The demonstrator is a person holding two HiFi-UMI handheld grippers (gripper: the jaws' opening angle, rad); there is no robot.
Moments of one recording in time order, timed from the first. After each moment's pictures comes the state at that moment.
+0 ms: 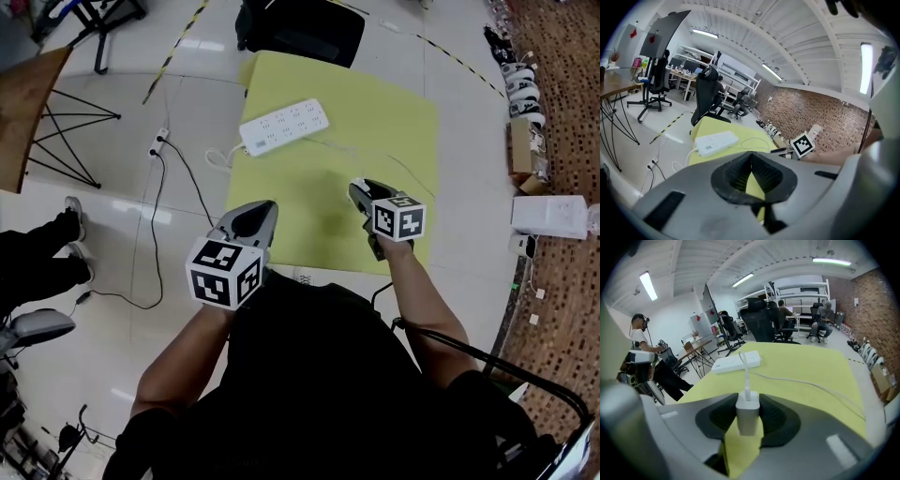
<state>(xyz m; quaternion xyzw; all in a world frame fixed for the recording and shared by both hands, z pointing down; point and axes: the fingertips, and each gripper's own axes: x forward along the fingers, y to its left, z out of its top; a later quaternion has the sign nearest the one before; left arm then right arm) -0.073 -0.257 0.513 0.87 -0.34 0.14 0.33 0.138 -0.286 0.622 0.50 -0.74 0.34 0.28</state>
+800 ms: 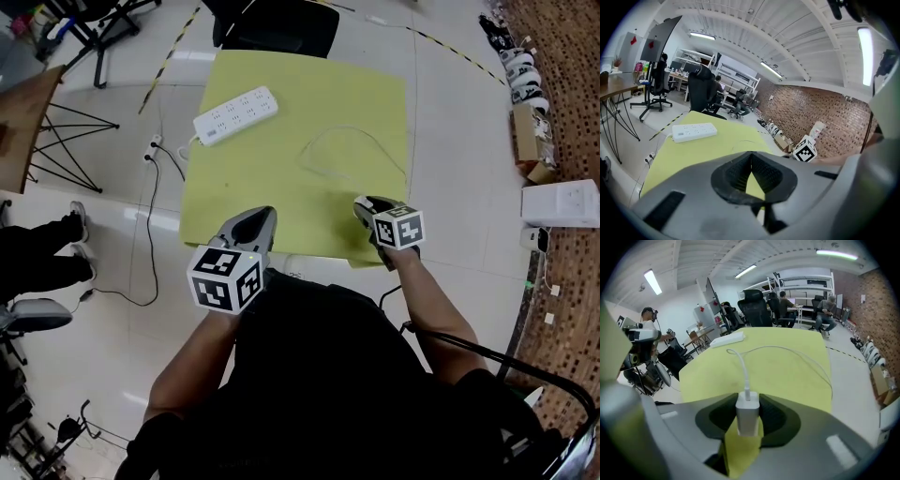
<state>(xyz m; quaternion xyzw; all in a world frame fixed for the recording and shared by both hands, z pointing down) 0.055 -0.179 0.504 0.86 -0.36 0.14 0.32 0.277 -0.175 0.655 0.45 -0.75 0.36 0.33</state>
